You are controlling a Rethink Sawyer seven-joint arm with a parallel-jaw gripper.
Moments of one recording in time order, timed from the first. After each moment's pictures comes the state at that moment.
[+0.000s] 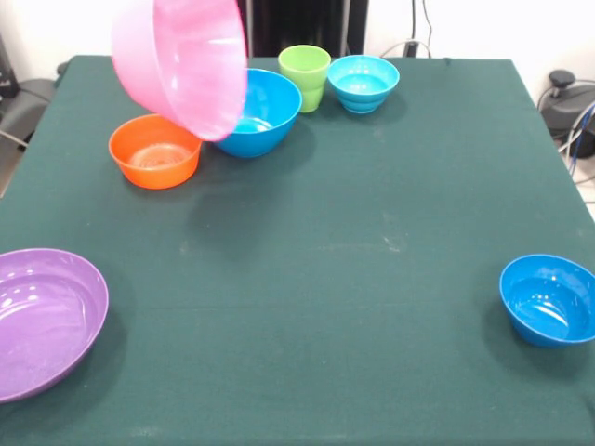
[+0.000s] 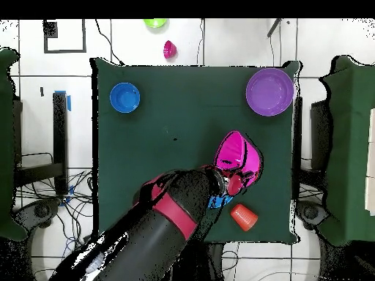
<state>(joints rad) 0.41 -0.42 -0.87 1.53 -0.46 0.46 2.30</state>
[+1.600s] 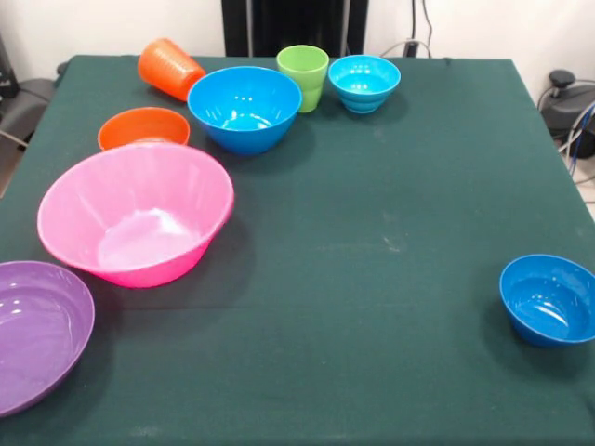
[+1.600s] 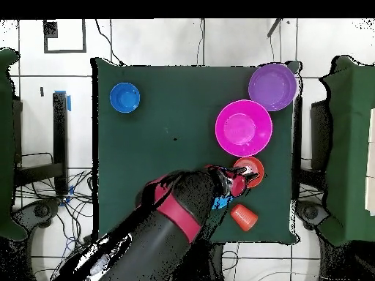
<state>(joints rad) 0.39 -0.44 -0.87 1.53 -0.46 0.46 2.30</state>
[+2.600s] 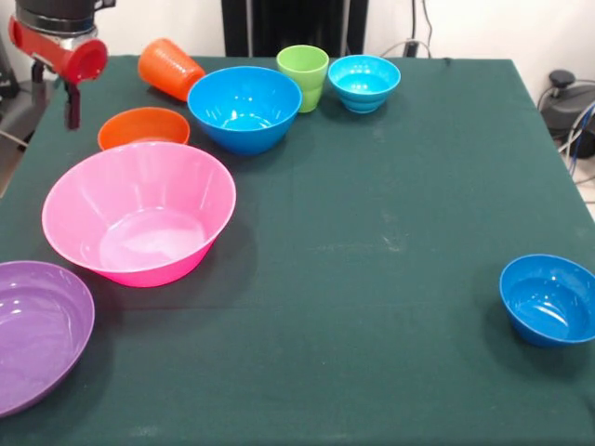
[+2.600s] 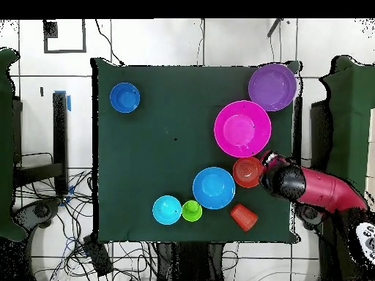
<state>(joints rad) -0.73 -0.60 0.08 1.63 -0.47 0.33 2.10</state>
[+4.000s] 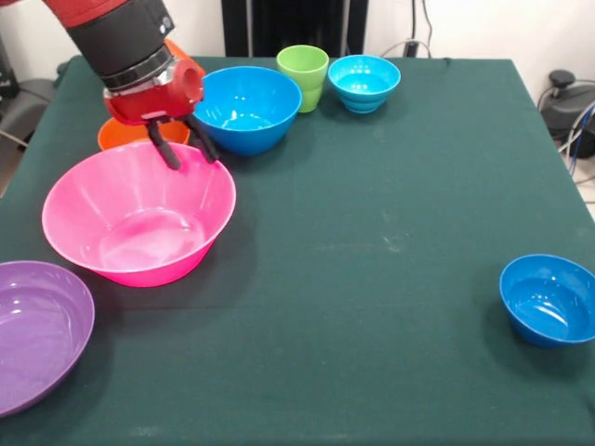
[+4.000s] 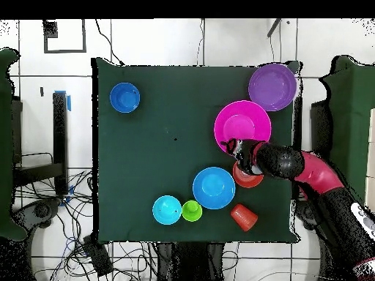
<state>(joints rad) -1.14 -0.37 0.77 1.68 -0.51 0.64 1.78</state>
